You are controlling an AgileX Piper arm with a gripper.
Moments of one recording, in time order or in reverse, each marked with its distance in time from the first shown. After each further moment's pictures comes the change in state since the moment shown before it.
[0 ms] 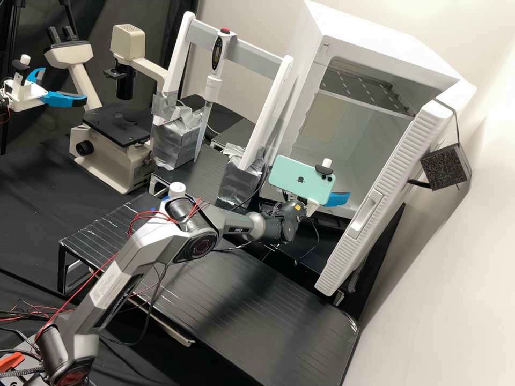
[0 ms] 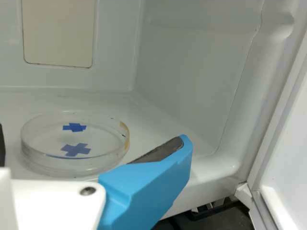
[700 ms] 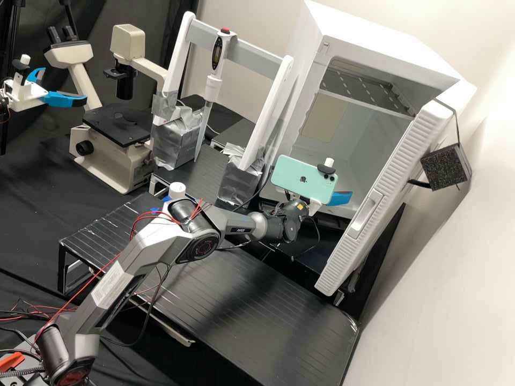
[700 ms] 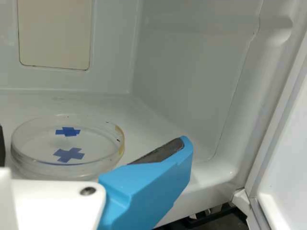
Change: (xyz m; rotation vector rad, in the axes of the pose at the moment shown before) arm 0.005 0.003 0.001 -0.003 -0.006 0.009
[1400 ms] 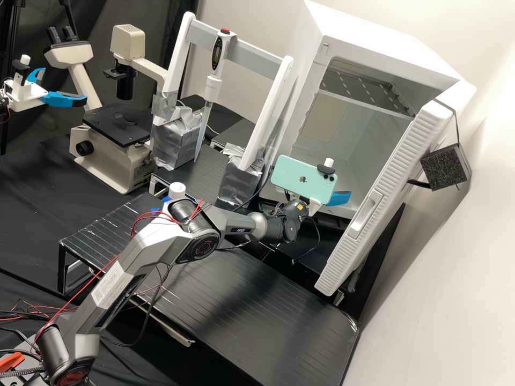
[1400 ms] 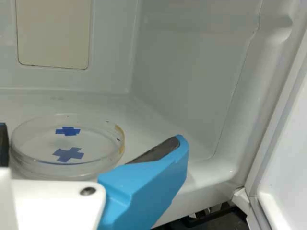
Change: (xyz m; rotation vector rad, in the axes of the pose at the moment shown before) arm 0.000 0.000 0.000 0.000 0.000 0.000
